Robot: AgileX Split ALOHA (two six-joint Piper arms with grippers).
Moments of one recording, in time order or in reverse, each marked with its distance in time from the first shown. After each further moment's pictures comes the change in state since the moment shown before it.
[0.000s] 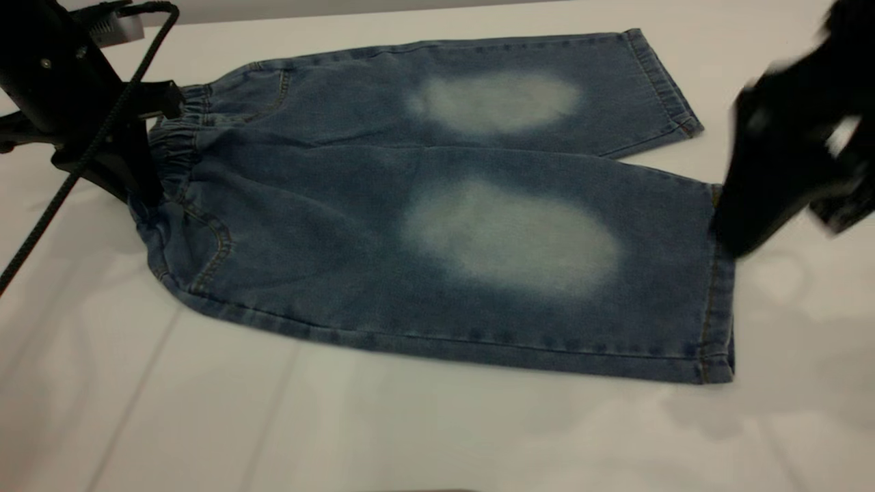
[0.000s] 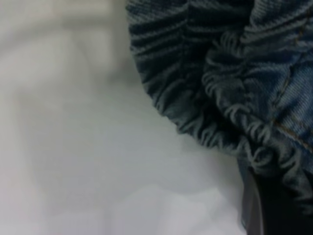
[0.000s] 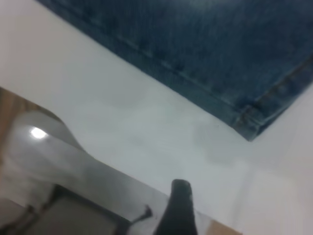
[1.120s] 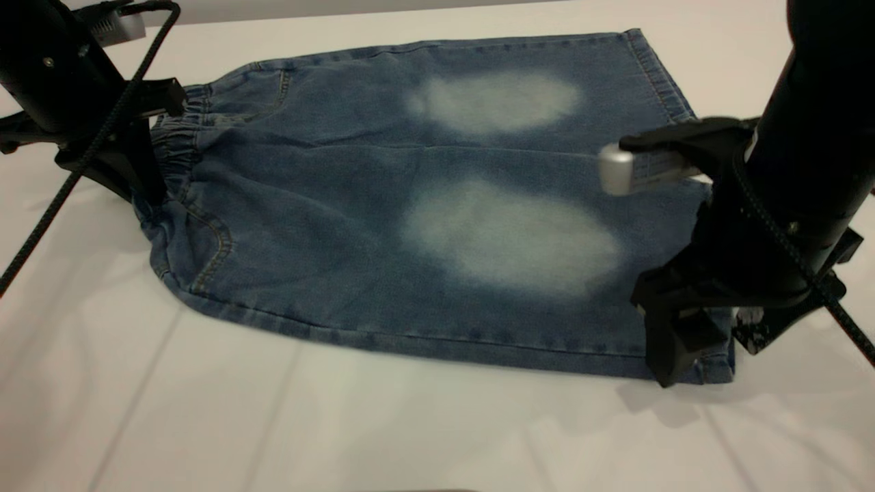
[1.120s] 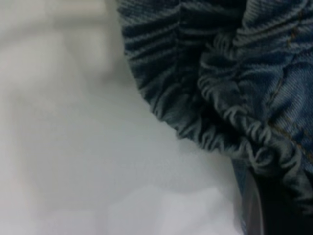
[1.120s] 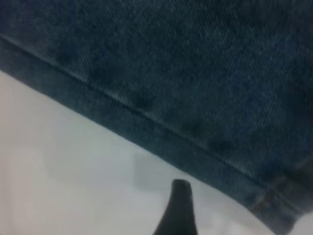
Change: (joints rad) left arm -0.001 0.000 0.000 -0.018 0.000 0.001; right arm 0.072 0.404 -0.006 -0.005 -0.300 0.030
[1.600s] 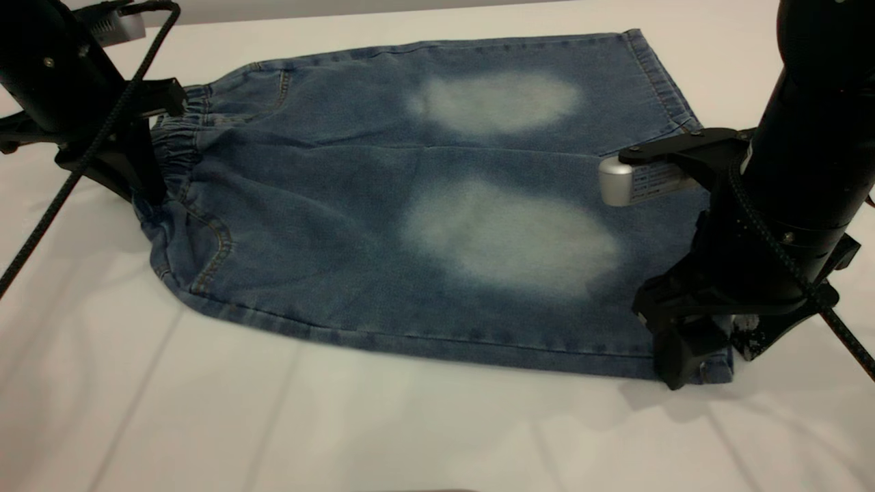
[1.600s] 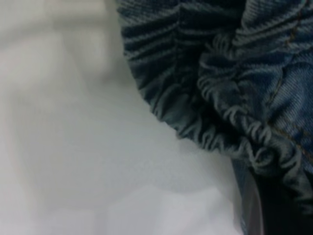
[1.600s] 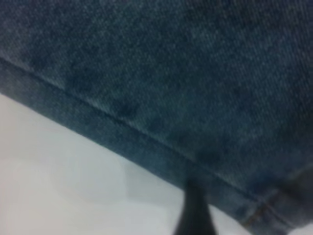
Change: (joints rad) left arm -0.001 0.000 0.000 0.000 0.000 0.000; right arm 0.000 0.035 -0.007 -0.008 -0.020 0.000
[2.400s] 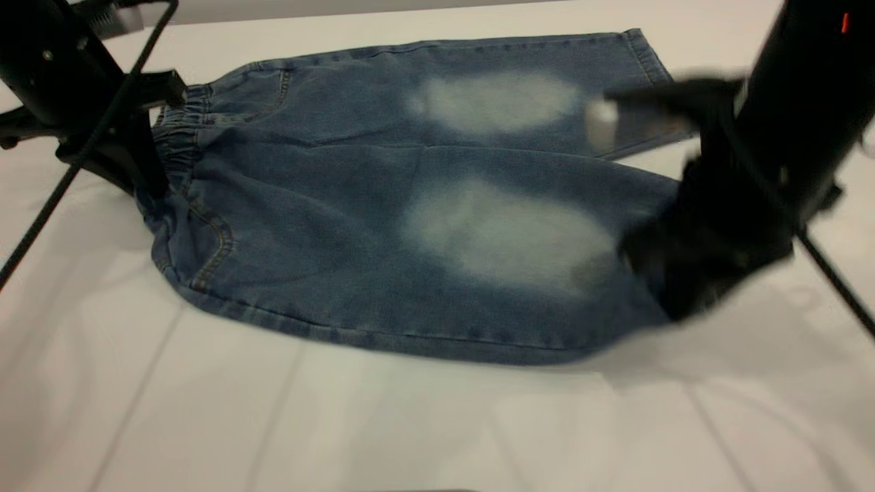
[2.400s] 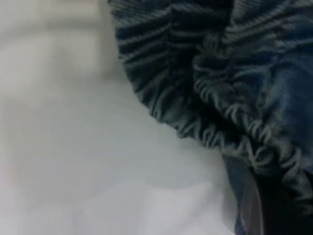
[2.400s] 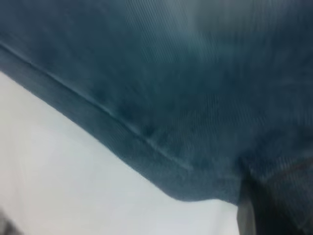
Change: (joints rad) left arm 0.000 -0.022 0.000 -0.038 0.000 0.000; right arm 0.000 -0.133 -0.074 -0.018 0.093 -0.009
